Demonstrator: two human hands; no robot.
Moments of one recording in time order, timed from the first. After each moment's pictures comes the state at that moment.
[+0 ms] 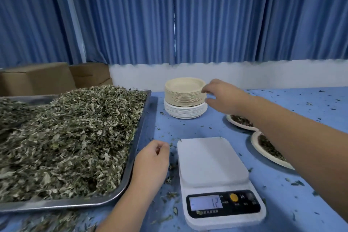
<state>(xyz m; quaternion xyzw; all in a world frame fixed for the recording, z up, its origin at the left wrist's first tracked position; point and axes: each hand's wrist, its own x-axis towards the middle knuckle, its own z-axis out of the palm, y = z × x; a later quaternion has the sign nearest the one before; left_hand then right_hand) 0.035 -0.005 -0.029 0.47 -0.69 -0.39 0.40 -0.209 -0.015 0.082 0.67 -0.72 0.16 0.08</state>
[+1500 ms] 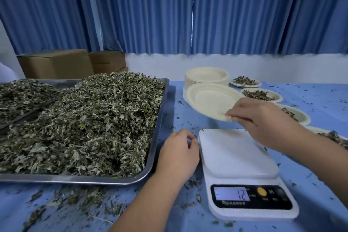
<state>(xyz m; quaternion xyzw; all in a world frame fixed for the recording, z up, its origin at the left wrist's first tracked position) 0.036 -0.015 -0.030 0.46 -0.78 -0.25 0.34 -0.157 0.051 0.042 0.74 -0.62 0.23 0.12</state>
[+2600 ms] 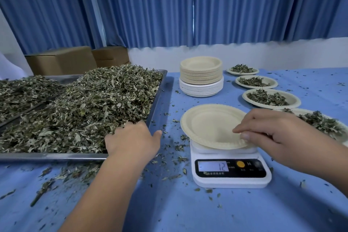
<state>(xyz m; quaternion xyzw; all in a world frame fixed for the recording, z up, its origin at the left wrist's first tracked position) 0.092 0.011 0.011 0.68 -0.73 0.00 0.01 -0.160 0.139 0.028 0.76 -0.59 0.25 0.01</state>
